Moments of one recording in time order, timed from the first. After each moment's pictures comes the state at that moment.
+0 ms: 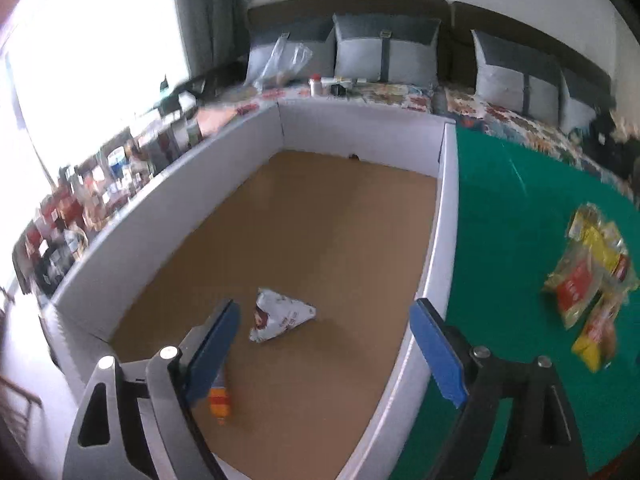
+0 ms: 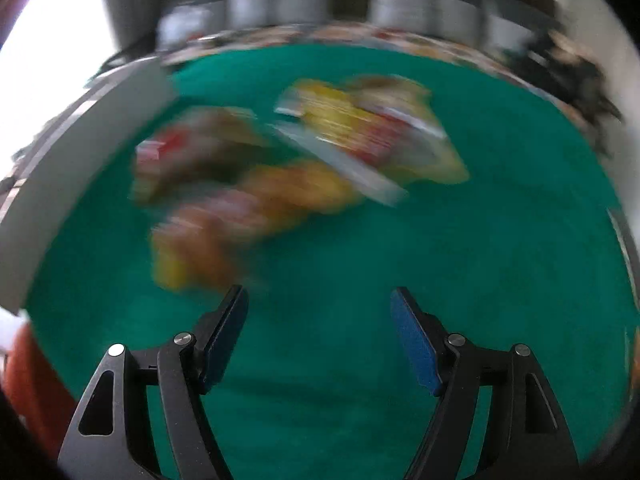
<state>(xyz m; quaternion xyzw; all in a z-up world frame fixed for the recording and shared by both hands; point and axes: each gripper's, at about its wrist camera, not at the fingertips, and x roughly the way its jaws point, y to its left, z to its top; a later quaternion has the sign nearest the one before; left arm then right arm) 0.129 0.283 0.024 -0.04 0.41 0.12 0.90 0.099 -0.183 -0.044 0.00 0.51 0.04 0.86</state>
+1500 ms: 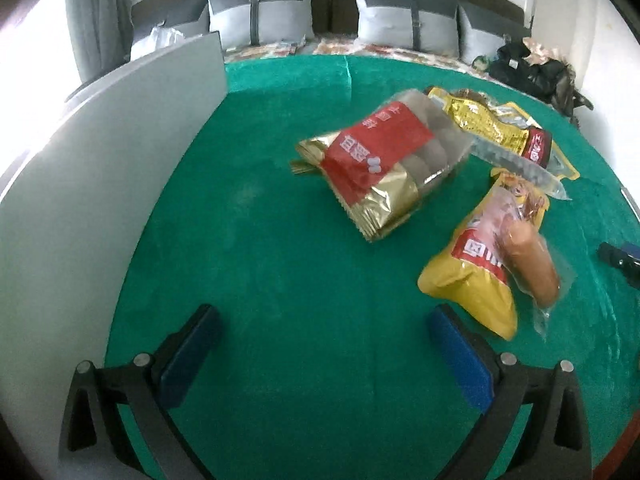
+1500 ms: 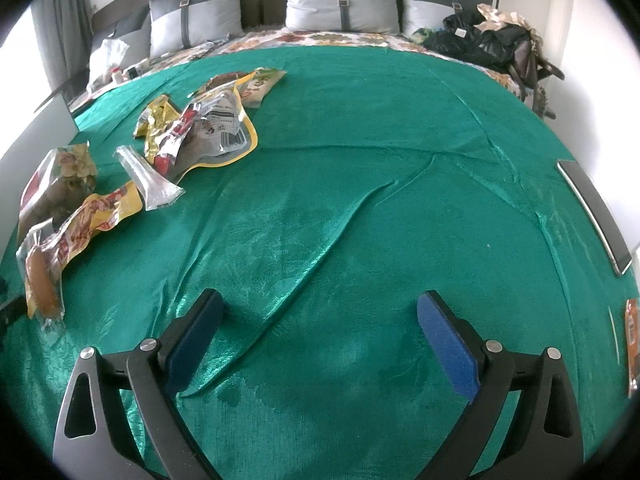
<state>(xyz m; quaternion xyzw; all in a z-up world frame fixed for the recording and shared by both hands) 0.132 0.070 -0.075 0.01 0.44 -0.04 0.90 0.124 -0.253 -0.068 0.02 0.49 -0.03 0.87</state>
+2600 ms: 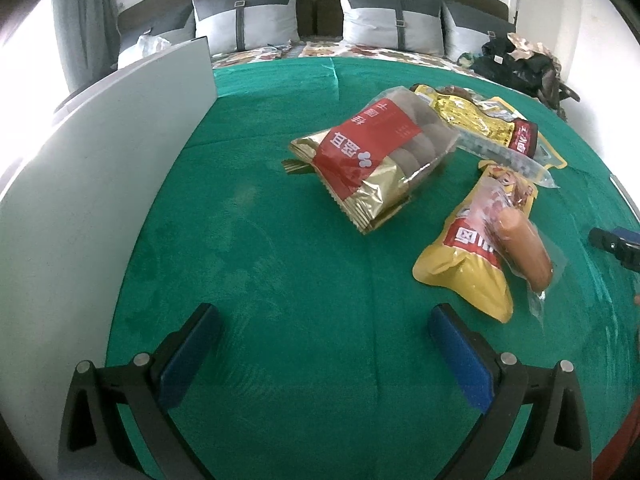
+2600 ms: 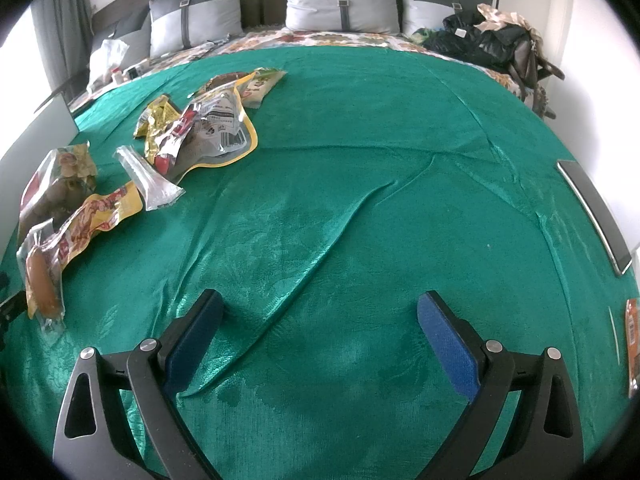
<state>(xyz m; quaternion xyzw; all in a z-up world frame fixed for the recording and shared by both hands) 0.131 0.068 -0.079 0.03 0.44 -0.06 0.90 0.125 -0.254 -0.068 0.02 0.49 -0.03 0.87</state>
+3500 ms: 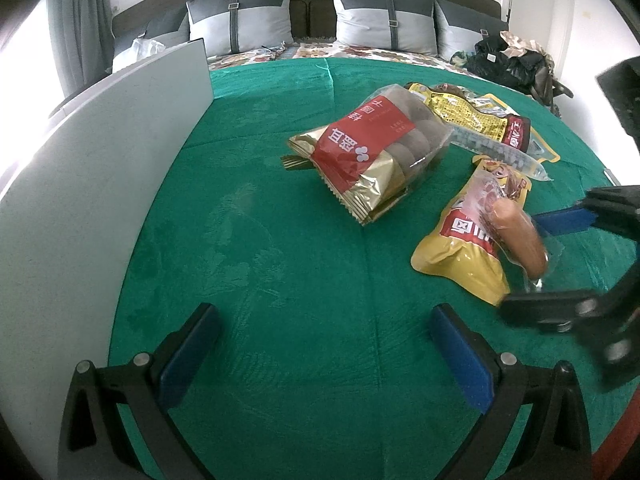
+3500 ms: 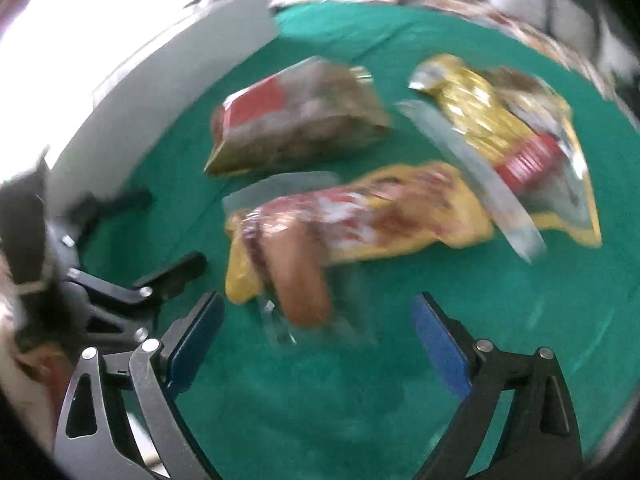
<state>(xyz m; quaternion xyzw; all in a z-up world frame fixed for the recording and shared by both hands) 0.126 0.071 -0.080 0.03 0.44 -0.07 0.90 0.153 -0.076 -0.060 -0.08 0.57 0.27 0.77</state>
